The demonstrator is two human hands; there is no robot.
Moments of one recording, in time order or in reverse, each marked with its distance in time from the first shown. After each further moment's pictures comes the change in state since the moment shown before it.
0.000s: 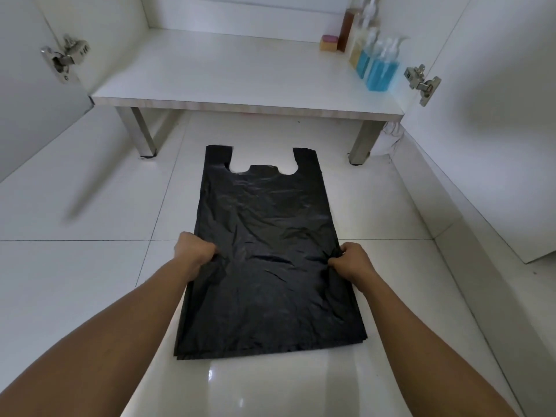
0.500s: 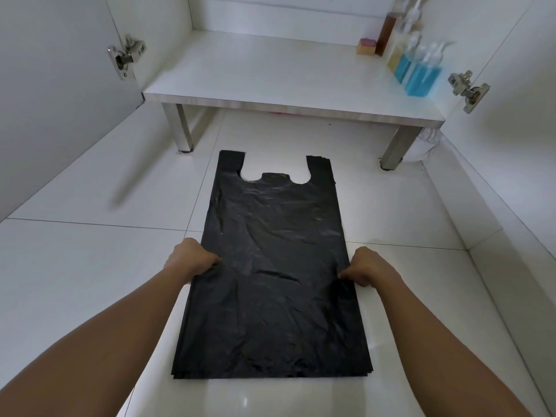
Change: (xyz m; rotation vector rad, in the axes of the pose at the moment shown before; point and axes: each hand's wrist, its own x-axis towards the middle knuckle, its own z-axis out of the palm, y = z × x) left_hand 0.011 -0.051 -0.064 0.360 -0.037 0.011; right_hand -0.005 -0.031 0.020 -0.515 -0.166 -0.005
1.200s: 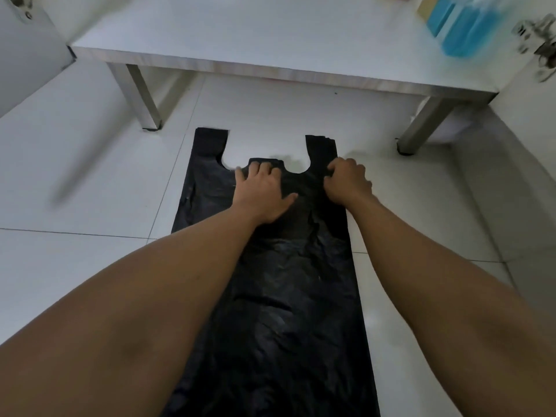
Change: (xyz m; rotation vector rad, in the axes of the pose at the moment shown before) left_hand 0.074 0.193 0.068 0.593 0.247 0.772; right_hand 0.155 -0.099 -0.072 0.062 0.369 -0.226
